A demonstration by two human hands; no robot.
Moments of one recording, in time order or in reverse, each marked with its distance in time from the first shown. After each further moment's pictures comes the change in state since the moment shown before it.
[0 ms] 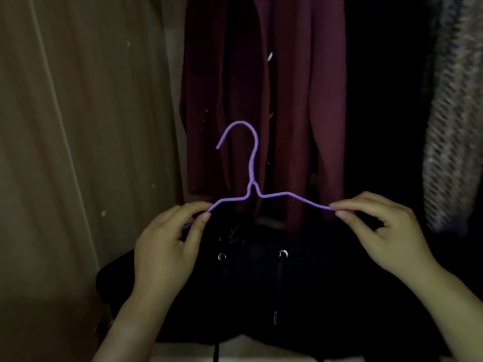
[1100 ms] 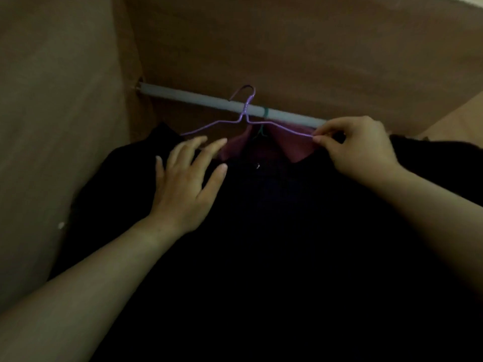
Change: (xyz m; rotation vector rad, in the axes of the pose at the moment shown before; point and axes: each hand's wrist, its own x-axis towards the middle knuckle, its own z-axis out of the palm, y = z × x) left_hand 0.517 -0.072 0.087 -0.042 0.458 0.419; right_hand 0.528 -0.018 0.009 -0.586 0.488 -0.273
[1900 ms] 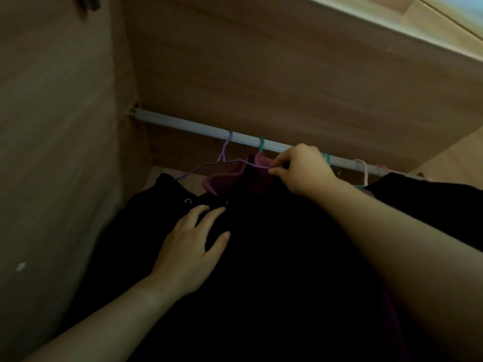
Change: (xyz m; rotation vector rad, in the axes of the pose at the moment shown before) left_hand -0.015 -0.018 0.041 -0.120 -0.302 -0.127; right_hand 0.057 -0.031 0.050 -0.100 -0.317 -0.035
